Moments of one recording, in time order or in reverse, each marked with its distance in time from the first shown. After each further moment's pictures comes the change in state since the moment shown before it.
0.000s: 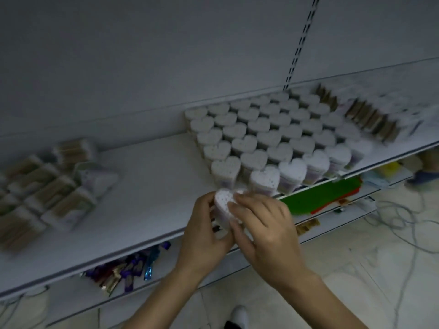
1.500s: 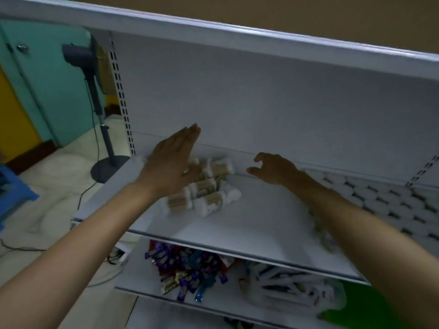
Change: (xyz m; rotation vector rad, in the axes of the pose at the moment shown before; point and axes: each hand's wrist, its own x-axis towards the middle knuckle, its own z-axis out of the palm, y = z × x) left_hand -0.026 0.043 -0.308 1.144 0.377 0.188; right_hand 0.233 -0.112 0.112 0.006 -0.854 0.012
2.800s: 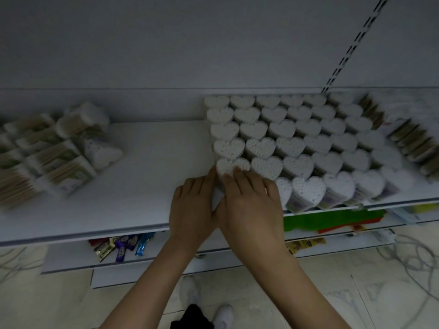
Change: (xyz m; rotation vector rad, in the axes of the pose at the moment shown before) left_hand -0.016 0.260 0.224 -0.247 -0.129 -0.014; right_hand -0.175 0.134 0.087 -0.187 0.573 0.086
